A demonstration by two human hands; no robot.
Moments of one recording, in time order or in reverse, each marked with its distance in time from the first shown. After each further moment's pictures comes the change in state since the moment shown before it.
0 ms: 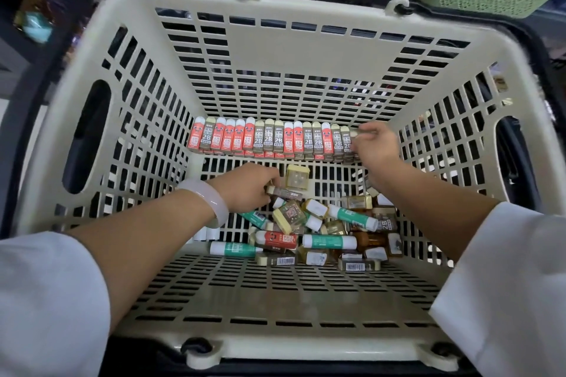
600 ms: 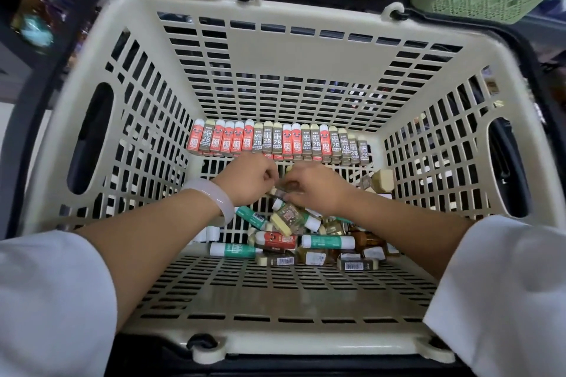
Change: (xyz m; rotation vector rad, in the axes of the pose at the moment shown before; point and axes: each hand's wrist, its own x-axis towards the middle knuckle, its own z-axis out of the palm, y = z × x) left_hand 0.005 -0.001 -0.002 -0.118 0.278 0.020; right_hand -0.067 0.001 0.032 -0.964 -0.743 -0.839
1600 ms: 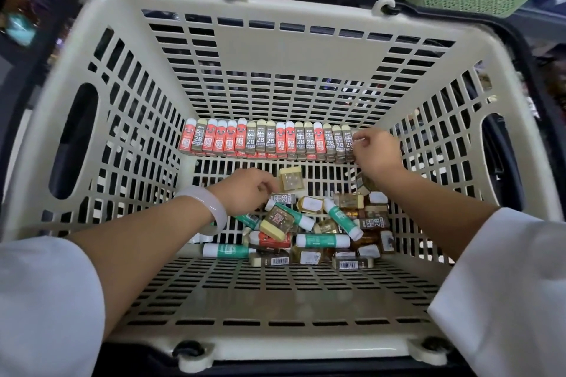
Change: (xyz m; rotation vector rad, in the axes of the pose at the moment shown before) left_hand -0.003 -0.001 0.013 -0.203 -0.235 -0.118; right_hand -0.014 0.079 -0.025 0.361 0.547 0.766
